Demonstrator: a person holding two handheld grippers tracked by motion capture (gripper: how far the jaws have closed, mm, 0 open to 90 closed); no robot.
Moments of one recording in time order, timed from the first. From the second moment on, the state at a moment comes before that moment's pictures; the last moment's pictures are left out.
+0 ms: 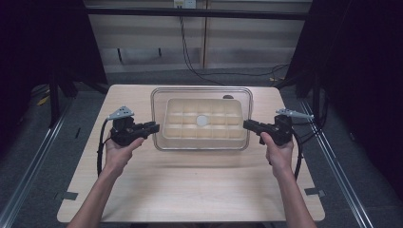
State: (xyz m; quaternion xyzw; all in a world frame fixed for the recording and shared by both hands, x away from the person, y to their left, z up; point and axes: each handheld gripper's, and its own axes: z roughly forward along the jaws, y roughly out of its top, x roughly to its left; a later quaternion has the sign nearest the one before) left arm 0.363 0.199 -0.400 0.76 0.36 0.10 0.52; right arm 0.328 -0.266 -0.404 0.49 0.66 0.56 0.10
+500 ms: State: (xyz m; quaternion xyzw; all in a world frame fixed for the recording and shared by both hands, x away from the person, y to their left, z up) left arm 0.360 0.203 -0.399 0.76 0.37 0.10 0.52; right arm 0.325 -0.261 -0.401 0.48 0.67 0.56 0.10
